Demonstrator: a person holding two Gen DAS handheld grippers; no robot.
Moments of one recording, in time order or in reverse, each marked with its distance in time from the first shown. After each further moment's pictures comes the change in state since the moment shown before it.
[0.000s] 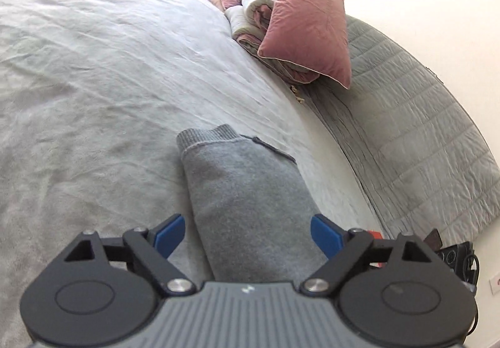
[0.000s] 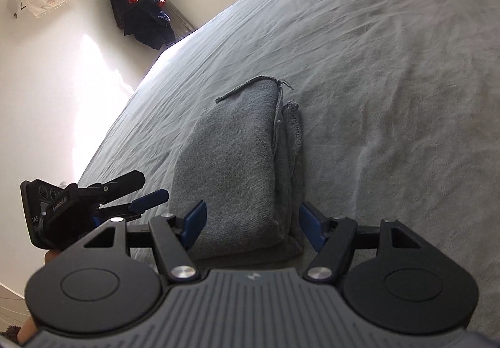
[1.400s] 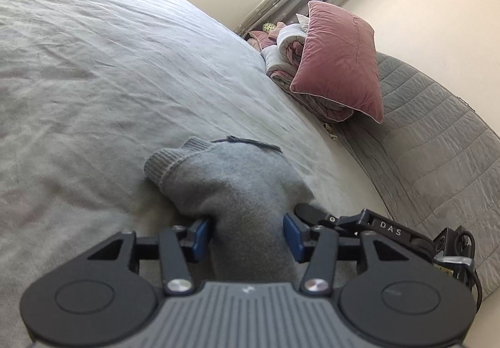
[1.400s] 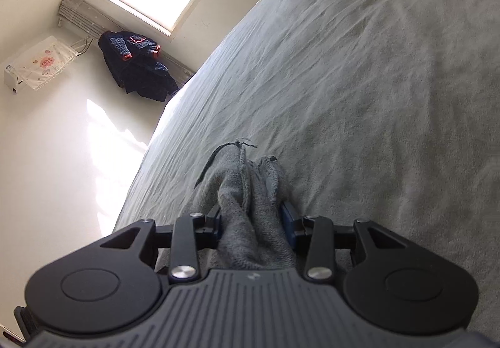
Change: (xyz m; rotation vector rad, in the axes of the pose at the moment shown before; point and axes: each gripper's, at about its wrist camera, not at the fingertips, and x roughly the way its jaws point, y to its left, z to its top) left arm 0.005 -0.038 -0.047 -0.015 -0.224 0.164; right arm 0.039 -0.007 0.020 0.139 -0.131 0.067
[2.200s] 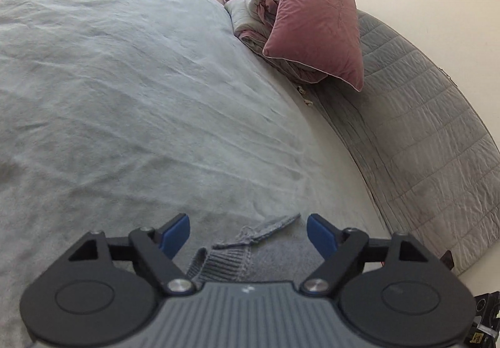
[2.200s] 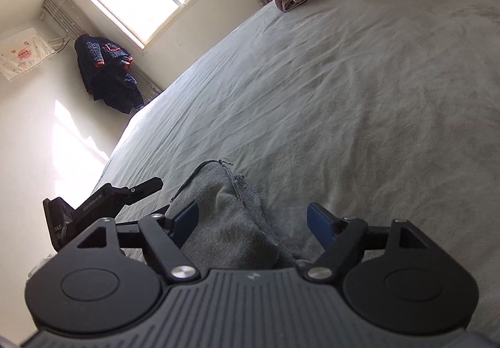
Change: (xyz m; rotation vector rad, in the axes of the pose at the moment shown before) left arm 0.082 0.007 0.103 0.100 0.305 -0.196; right arm -0.076 0.032 -0.014 -0.060 -0.101 -0.181
